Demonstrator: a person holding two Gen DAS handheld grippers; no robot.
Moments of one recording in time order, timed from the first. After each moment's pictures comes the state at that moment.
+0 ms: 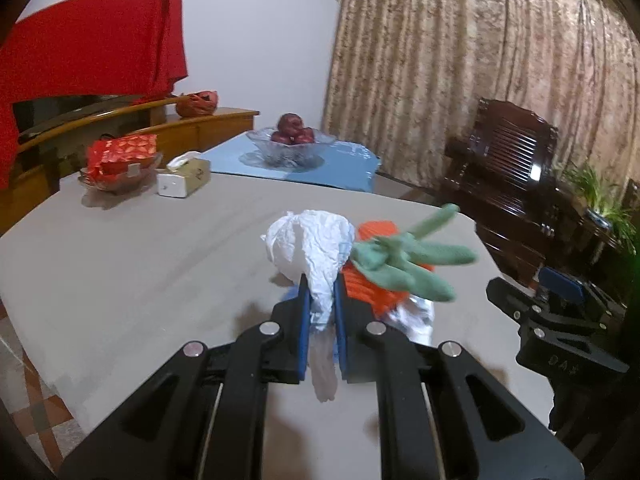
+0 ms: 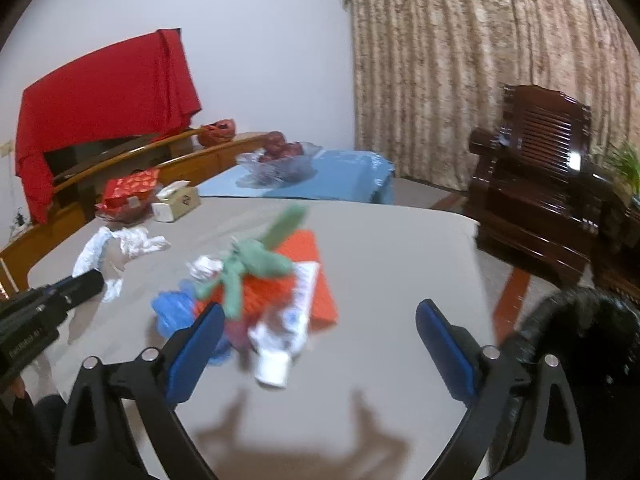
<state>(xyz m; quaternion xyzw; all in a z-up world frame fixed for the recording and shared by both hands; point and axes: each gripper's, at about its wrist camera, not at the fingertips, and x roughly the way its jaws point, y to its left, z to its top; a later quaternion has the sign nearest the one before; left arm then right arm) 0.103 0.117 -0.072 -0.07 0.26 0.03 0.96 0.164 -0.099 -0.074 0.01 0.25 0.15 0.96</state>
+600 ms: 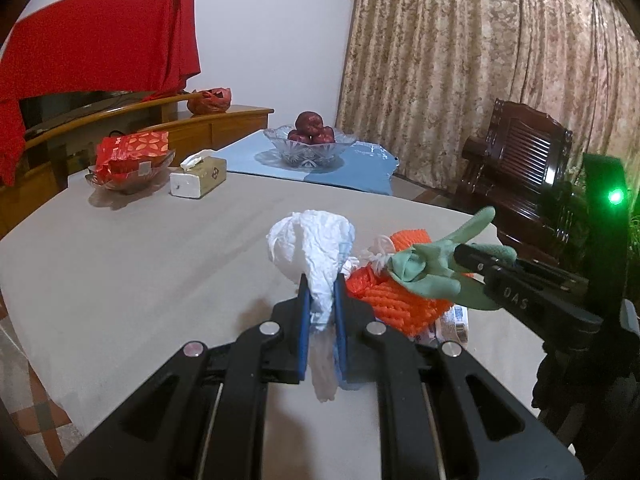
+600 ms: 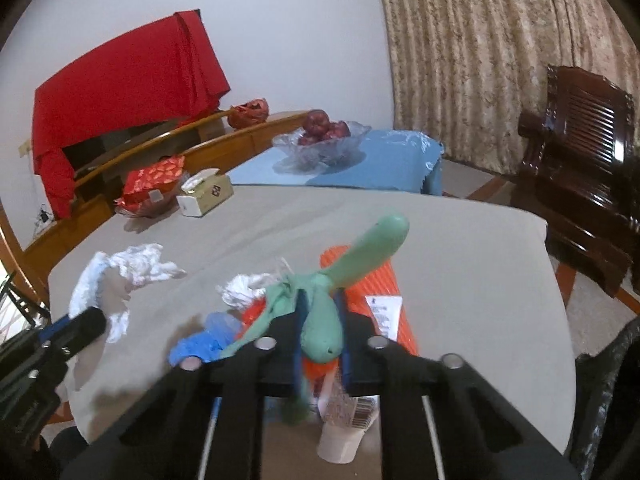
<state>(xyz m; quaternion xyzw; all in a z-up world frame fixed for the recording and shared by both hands) 0.122 0.139 -0.075 -0.07 0.26 0.05 0.96 0.229 -0.049 -0.078 0.02 0.28 0.22 0.93</state>
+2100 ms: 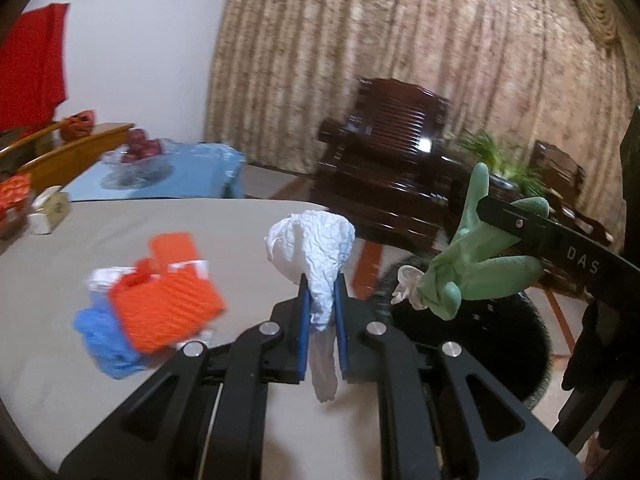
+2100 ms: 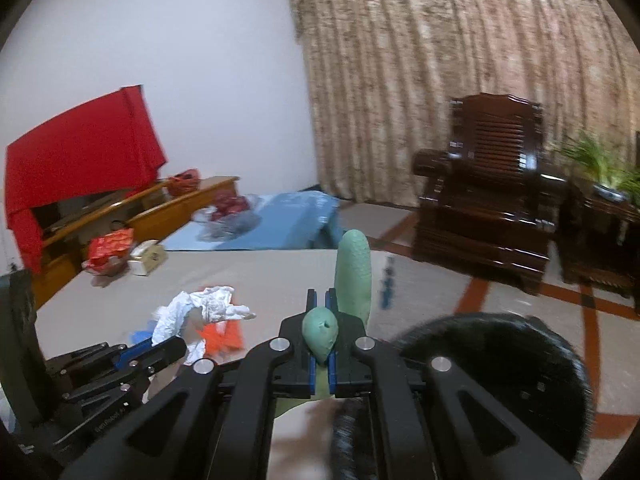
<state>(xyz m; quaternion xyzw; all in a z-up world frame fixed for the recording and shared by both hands) 0.107 -0.071 -0.048 -0.03 0.26 -0.18 0.95 0.111 -0.274 -0.008 0.07 0.21 0.09 0.97</state>
